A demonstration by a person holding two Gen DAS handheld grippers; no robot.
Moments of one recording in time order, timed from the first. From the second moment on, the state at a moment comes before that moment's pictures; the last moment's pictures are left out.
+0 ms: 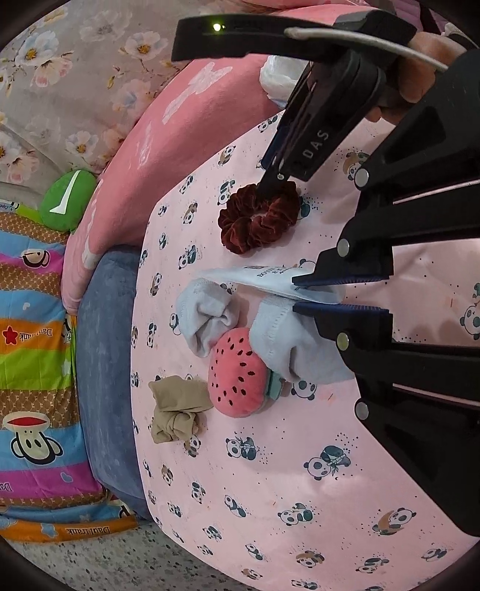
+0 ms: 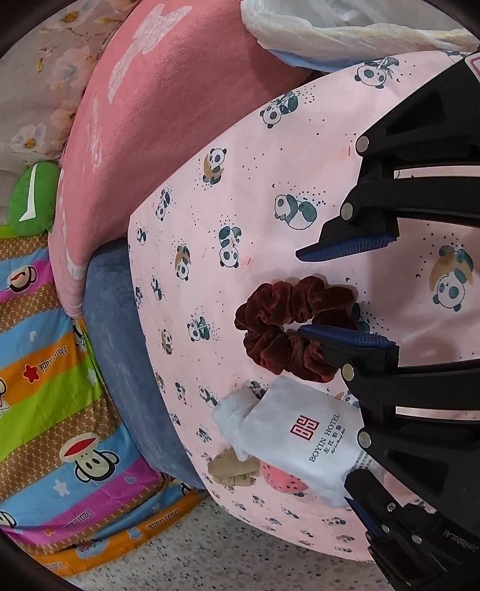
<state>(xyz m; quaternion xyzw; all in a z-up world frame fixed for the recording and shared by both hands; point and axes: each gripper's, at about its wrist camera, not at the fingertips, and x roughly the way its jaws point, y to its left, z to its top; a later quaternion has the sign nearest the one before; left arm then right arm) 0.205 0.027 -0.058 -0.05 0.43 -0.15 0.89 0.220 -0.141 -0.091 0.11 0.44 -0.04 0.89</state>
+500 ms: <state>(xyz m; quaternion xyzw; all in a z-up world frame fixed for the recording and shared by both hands) 0.192 0.018 -0.036 -0.05 0.41 -0.17 0.89 0.201 -0.145 -0.072 0.11 0.43 -0.02 0.90</state>
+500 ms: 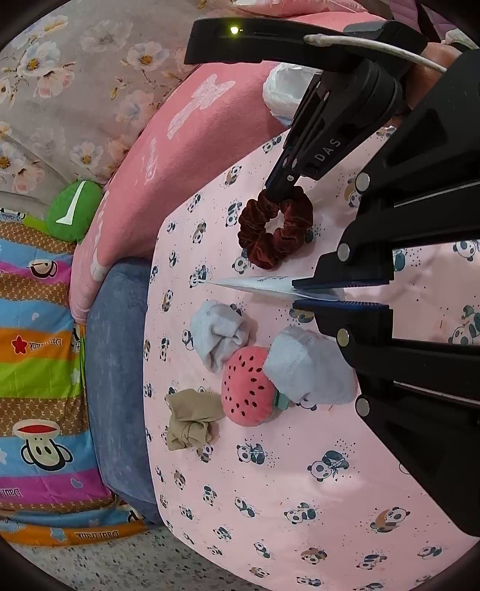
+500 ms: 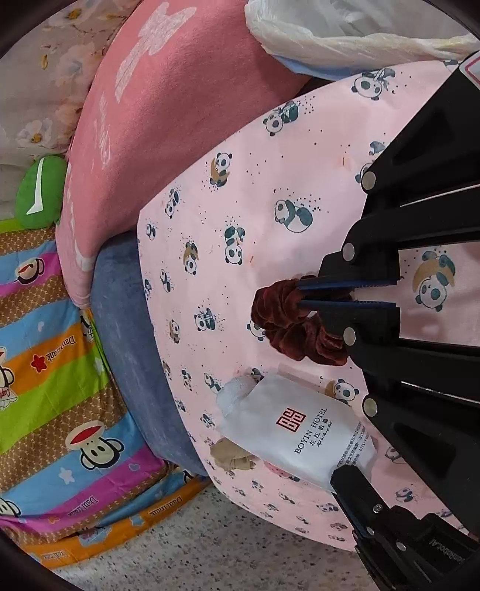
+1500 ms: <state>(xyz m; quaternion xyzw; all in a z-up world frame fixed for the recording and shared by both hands) 0.117 -0.178 0.014 0.00 0.39 -0.35 0.85 0.051 -0.346 0.010 0.21 0.34 -0.20 0.90</state>
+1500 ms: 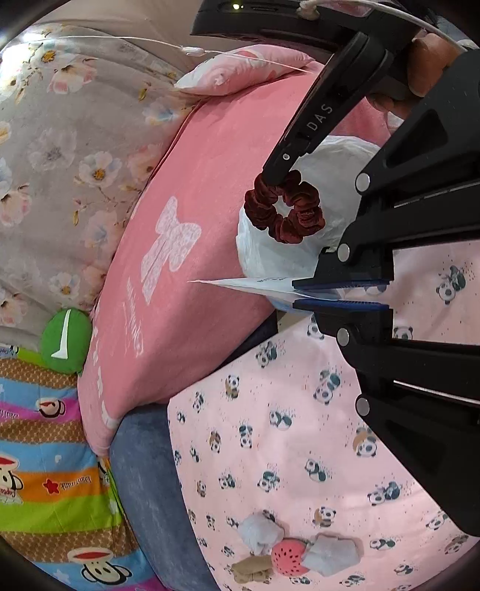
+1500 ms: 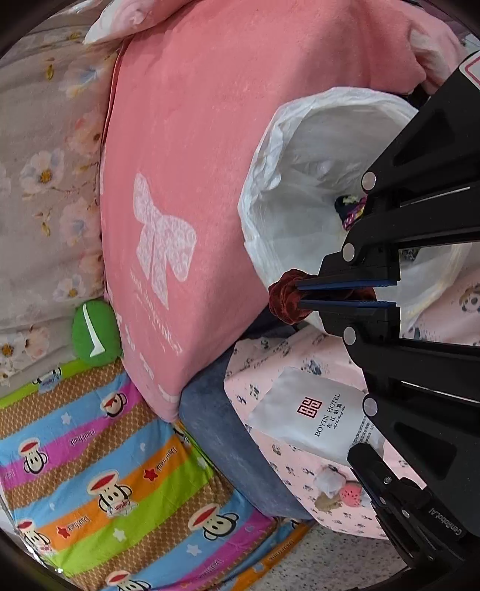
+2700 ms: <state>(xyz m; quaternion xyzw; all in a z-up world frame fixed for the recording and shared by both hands) 0.144 -0.119 -0.019 -0.02 0.43 -0.25 0.87 0.084 -0.295 -0.017 0.16 0.37 -0.17 0.90</state>
